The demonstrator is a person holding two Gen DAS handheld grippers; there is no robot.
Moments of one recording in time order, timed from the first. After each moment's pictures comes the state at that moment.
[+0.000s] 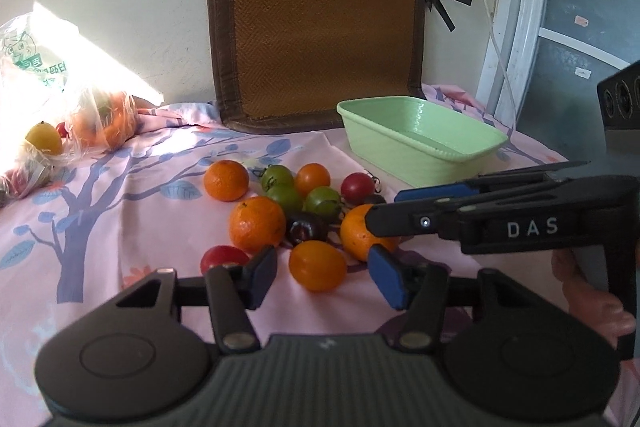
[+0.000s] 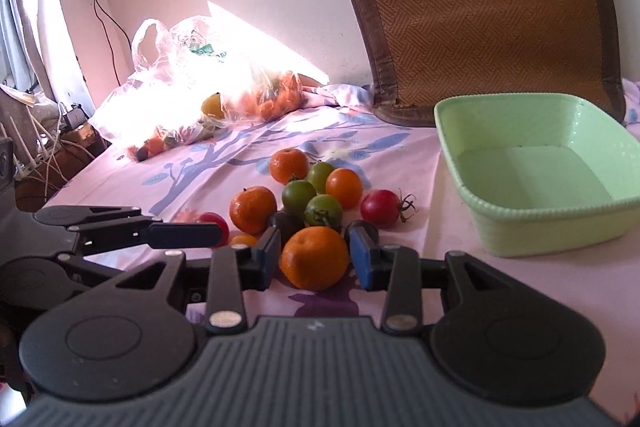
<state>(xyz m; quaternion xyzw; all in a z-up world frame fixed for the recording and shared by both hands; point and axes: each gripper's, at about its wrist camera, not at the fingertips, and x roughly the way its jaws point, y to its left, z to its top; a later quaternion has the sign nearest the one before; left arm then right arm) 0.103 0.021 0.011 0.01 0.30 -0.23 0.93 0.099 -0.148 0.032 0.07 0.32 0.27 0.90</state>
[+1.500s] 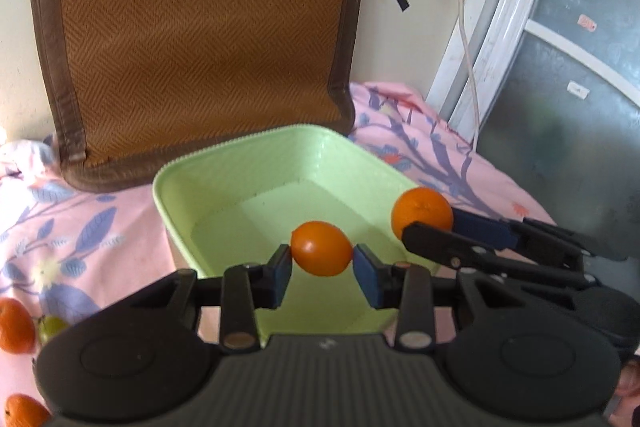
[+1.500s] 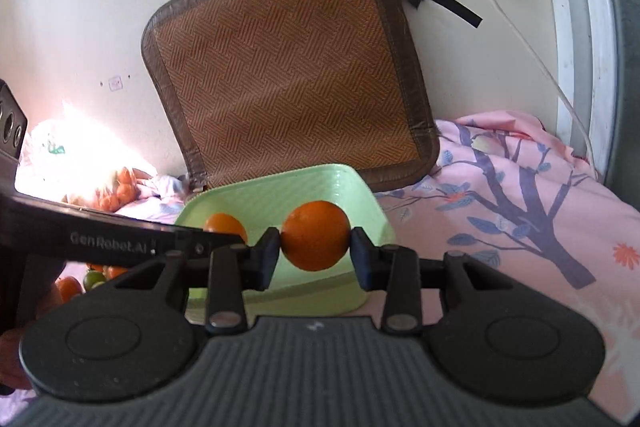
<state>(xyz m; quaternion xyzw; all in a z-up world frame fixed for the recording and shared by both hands) 0.228 -0.141 0.033 -0.01 0.37 -0.29 0.88 0.131 -0.290 0.032 0.07 0.24 0.09 0.96</state>
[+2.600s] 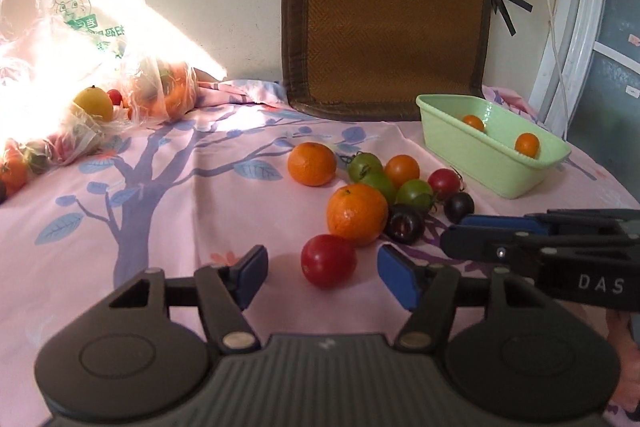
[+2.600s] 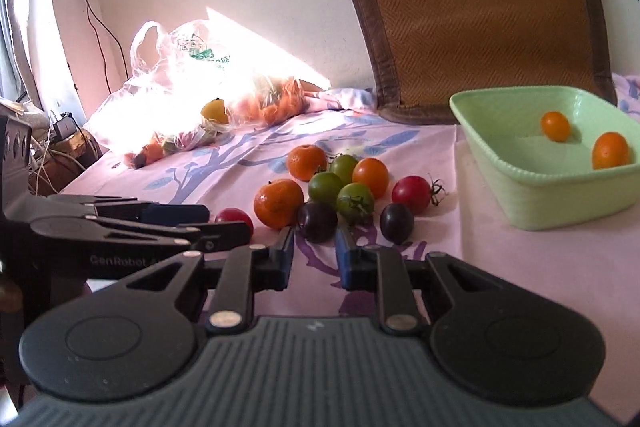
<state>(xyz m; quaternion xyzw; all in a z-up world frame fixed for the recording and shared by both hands) 0.126 0.060 -0.002 -0.01 0.33 -0.16 0.93 0.091 -0.116 0.016 0.07 0.31 0.24 0.92</state>
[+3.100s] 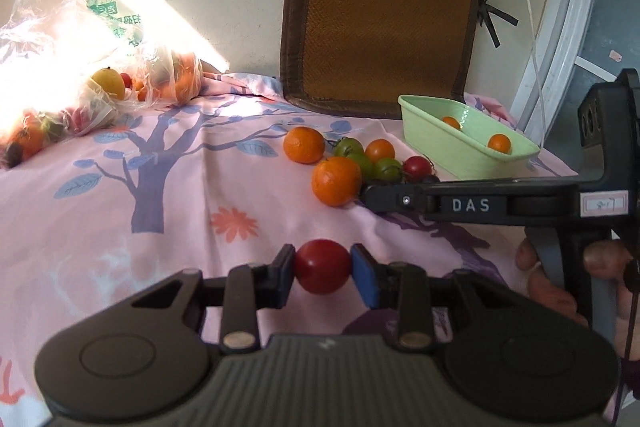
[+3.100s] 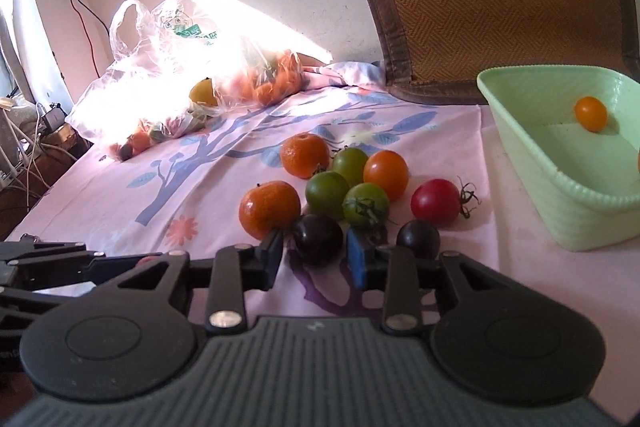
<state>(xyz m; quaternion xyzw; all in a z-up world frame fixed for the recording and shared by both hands) 0.079 0.078 0.006 -0.05 0.32 -0.18 0.93 0.117 -0.102 0.011 0.06 0.34 0.25 0.90</state>
